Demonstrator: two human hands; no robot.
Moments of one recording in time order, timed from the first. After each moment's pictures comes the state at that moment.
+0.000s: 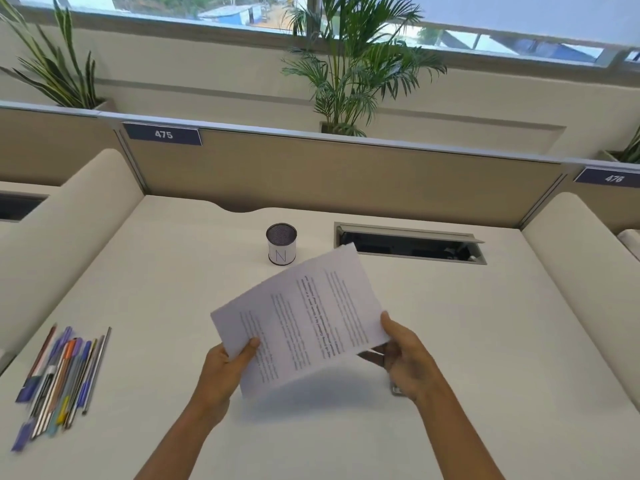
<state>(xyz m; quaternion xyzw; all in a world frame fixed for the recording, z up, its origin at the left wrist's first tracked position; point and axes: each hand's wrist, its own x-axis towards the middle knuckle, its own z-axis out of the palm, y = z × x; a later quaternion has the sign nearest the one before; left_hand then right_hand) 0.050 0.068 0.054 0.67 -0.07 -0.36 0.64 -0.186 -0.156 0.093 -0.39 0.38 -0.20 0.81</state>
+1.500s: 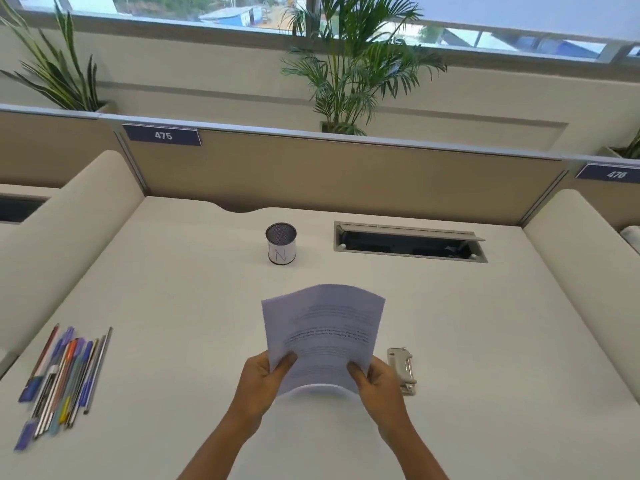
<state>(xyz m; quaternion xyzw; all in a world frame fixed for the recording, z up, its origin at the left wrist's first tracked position) -0.010 0.047 0.068 0.69 -0.17 -0.38 0.59 -0.188 -0.087 0.042 -0.64 0.45 -0.23 0.58</state>
